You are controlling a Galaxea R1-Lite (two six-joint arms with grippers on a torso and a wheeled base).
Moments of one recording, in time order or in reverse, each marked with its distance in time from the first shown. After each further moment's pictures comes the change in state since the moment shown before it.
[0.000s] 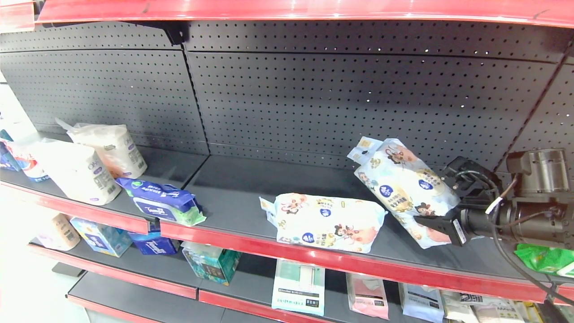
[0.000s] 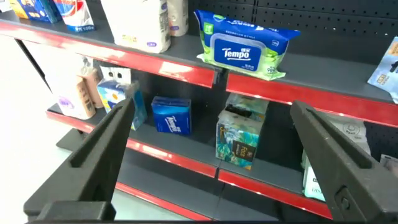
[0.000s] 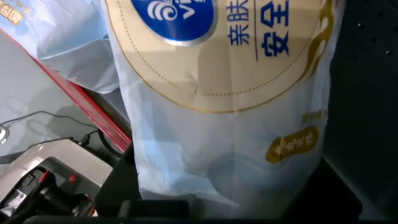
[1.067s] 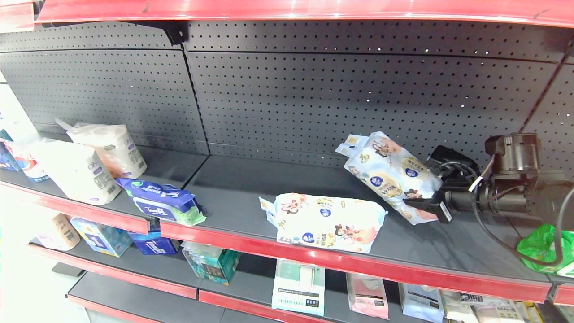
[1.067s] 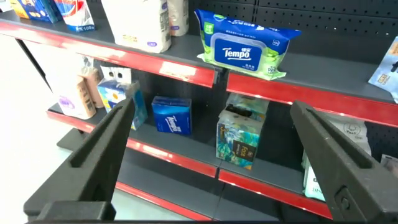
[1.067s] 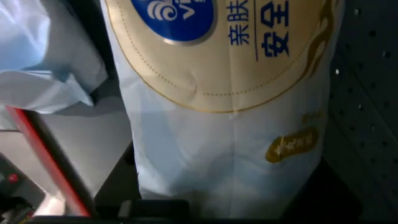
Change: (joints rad) left arm 0.000 0.000 0.001 0.000 0.001 0.000; right arm -0.076 0.190 -0.194 -0.019 0.151 -0.255
